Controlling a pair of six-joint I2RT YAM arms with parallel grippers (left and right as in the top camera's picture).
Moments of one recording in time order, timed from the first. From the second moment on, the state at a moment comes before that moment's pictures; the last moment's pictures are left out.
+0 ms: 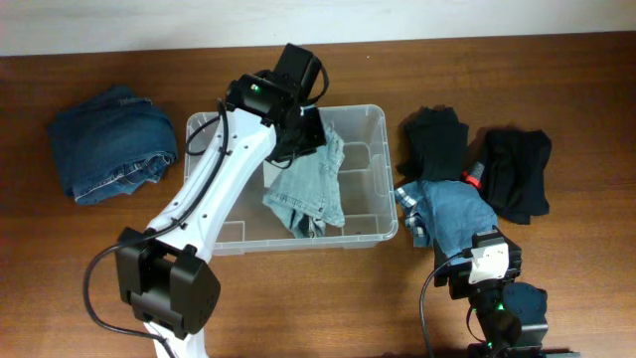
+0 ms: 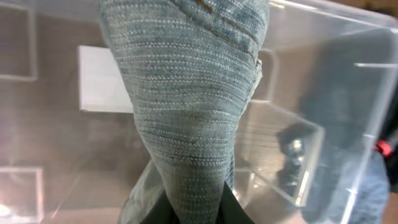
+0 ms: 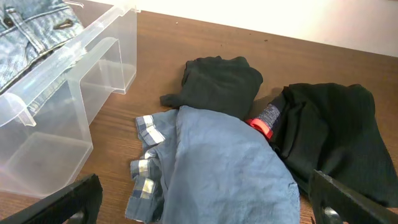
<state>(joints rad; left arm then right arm) -0.47 1.97 1.91 -1.18 0.07 -0.66 0.01 0.02 0.14 -0.47 -0.07 -0.16</state>
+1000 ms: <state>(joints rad) -0.46 1.97 1.71 -1.08 0.10 -0.67 0.01 0.02 0.14 -0.47 -0.07 -0.16</state>
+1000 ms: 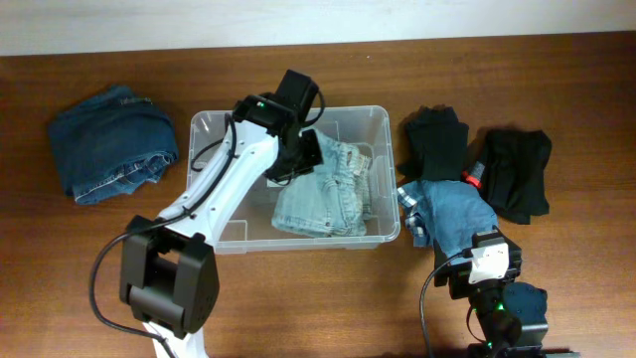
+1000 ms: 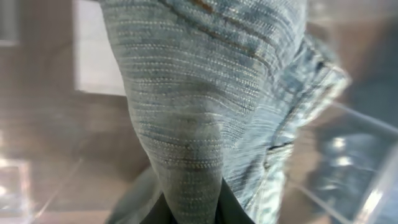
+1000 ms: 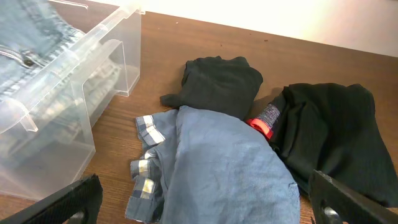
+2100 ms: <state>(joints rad) 0.37 1.98 2.22 -1.53 -0.16 -0.34 0.01 0.02 0.14 -0.47 -0.07 -0.16</state>
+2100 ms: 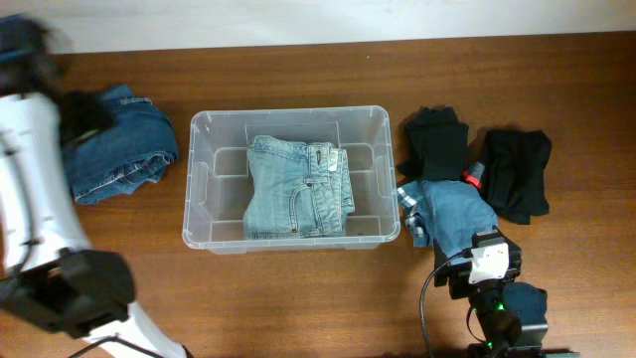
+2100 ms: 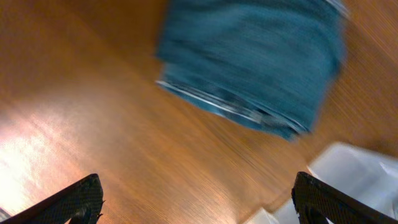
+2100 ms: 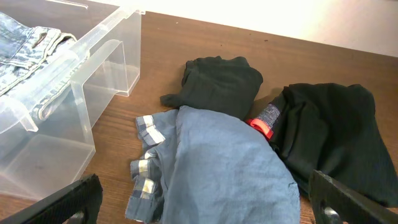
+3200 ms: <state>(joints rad) 0.74 2.60 2.24 -1.14 0.66 0.20 0.01 0.02 0.14 -0.47 -0.07 -0.16</state>
